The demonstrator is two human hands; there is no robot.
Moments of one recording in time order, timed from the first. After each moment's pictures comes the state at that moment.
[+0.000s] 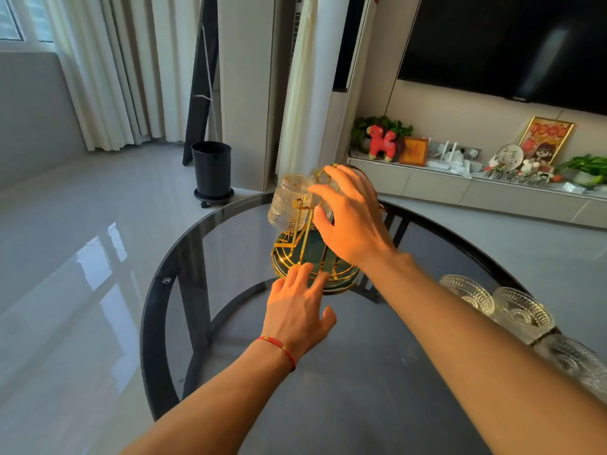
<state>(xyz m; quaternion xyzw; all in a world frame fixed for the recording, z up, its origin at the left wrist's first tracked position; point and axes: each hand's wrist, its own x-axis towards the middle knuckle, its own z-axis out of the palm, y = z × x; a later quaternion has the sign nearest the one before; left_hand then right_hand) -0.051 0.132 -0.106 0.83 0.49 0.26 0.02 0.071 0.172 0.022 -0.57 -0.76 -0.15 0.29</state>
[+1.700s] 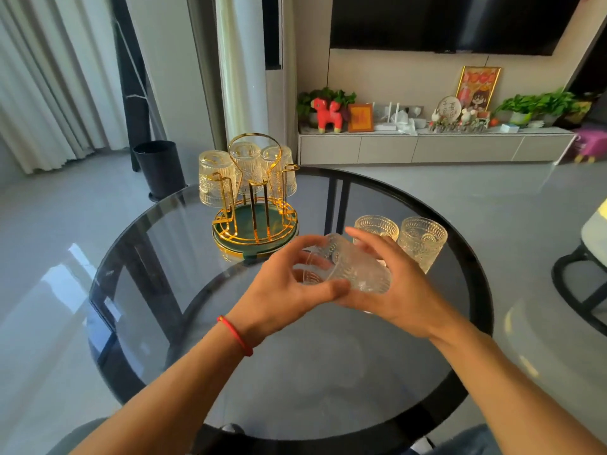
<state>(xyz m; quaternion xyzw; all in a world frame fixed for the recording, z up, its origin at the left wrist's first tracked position) -0.008 0.028 -0.031 0.72 0.31 0.33 0.53 0.196 -0.047 -0.032 -0.61 -0.66 0.21 0.38</state>
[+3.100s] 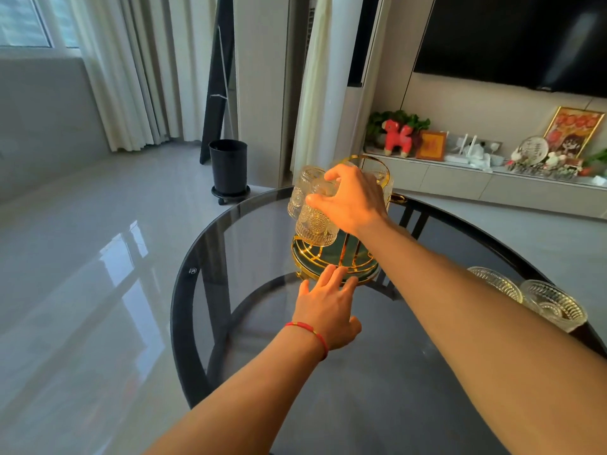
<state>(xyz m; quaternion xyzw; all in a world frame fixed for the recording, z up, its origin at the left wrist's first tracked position) -0.046 0.124 -0.103 0.88 0.46 0.12 0.05 0.032 0.189 0.036 -0.68 -0.65 0.01 0.33</state>
